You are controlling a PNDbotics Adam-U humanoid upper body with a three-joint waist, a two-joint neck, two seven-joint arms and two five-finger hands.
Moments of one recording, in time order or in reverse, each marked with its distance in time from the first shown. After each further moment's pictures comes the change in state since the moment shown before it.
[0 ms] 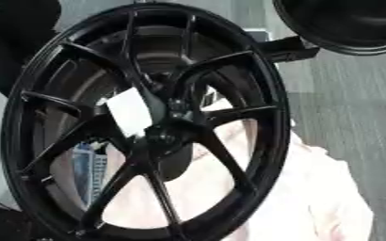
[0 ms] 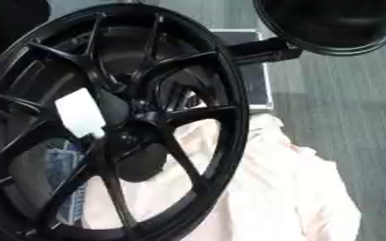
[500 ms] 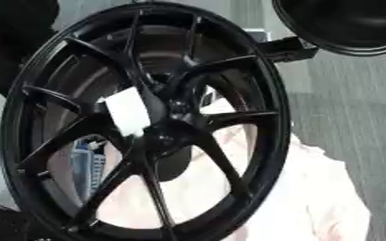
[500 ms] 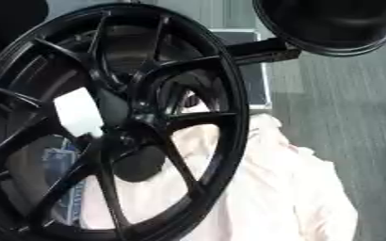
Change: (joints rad) left arm 0.007 0.000 0.008 0.000 0.019 -0.019 -0.013; right arm 0.000 0.007 0.000 0.000 0.000 0.000 0.000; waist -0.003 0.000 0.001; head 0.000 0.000
